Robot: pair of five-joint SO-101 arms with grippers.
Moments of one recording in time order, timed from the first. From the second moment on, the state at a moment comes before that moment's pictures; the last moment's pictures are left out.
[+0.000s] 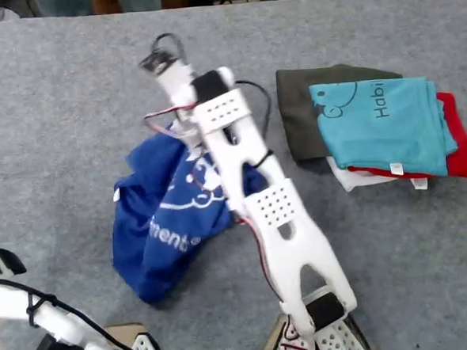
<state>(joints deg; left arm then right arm) -63.7 -30.5 39.1 79.6 -23.9 -23.2 70.0 -85.5 100.7 14.4</state>
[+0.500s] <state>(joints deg) -42.5 -30.5 39.3 82.2 -14.2 -14.4 68.5 -77.3 100.7 4.4</state>
